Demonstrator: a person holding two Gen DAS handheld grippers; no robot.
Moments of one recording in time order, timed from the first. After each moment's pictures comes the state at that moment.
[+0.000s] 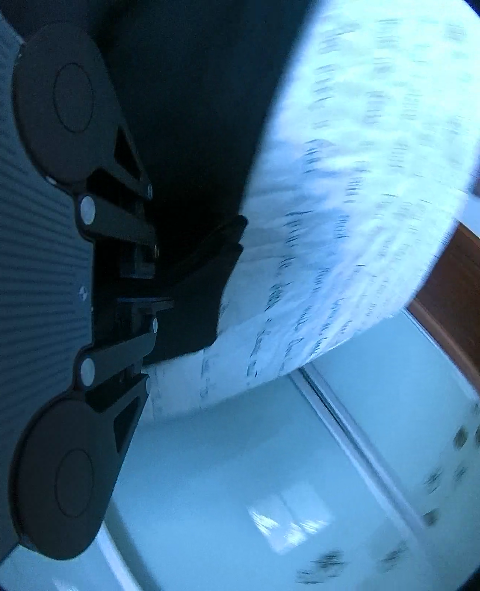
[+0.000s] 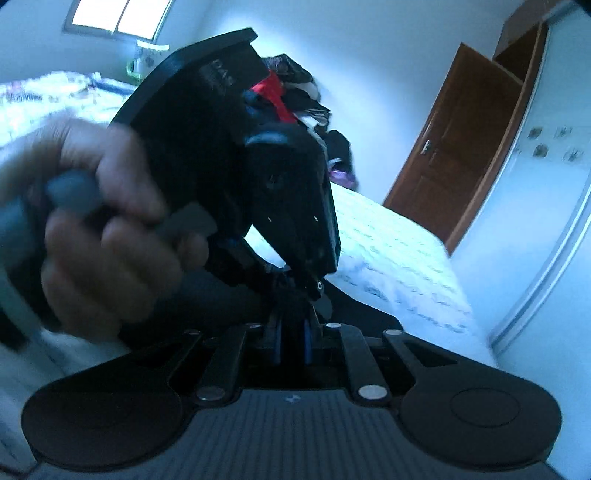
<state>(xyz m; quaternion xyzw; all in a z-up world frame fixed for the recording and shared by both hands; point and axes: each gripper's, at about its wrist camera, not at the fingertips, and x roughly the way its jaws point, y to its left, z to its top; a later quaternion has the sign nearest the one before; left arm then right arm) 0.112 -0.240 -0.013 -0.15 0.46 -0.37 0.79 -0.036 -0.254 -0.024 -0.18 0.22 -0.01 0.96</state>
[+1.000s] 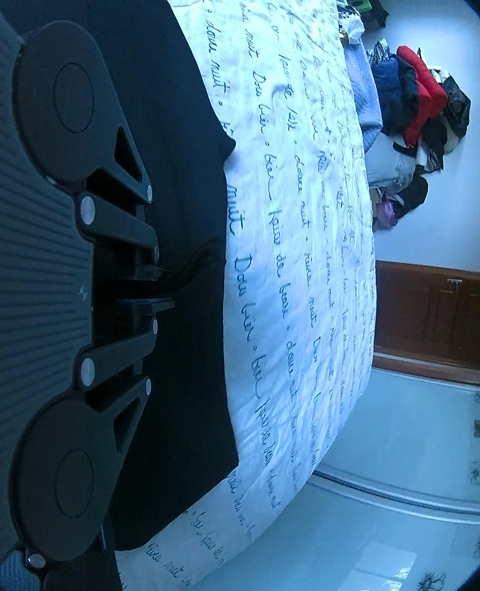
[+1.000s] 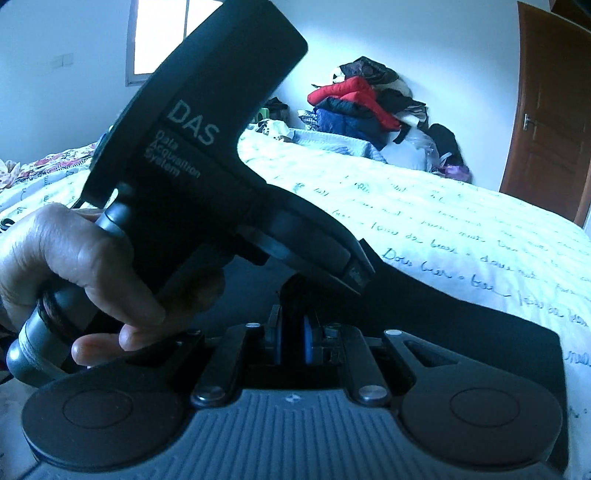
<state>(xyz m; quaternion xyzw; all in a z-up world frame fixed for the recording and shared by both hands) 0.115 -0.118 -0.003 0.05 0.35 -0.26 0.90 0.035 -0.163 -0.035 -0.07 0.24 0.17 0.95</state>
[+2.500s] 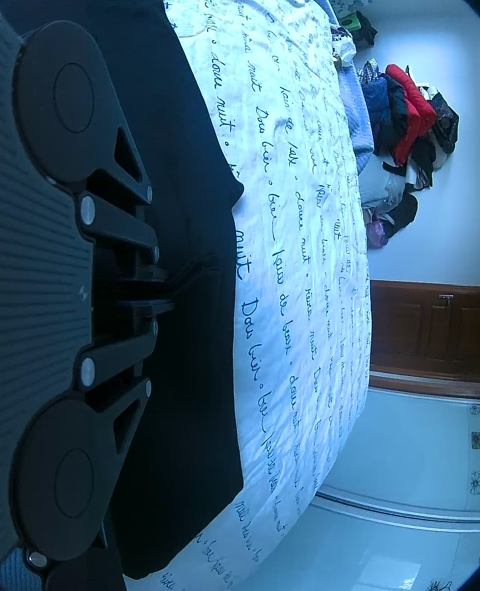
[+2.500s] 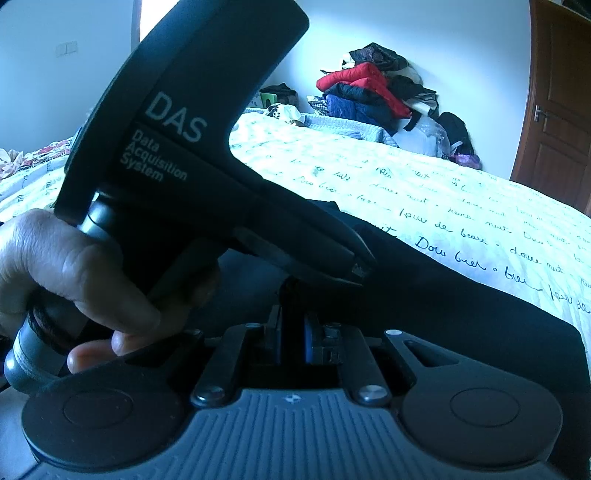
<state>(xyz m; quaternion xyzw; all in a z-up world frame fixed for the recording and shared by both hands) 0.114 -0.096 -0.014 0.07 0.33 -0.23 0.91 0.070 -0.169 -0.042 -0.07 0.27 0.18 0.94</state>
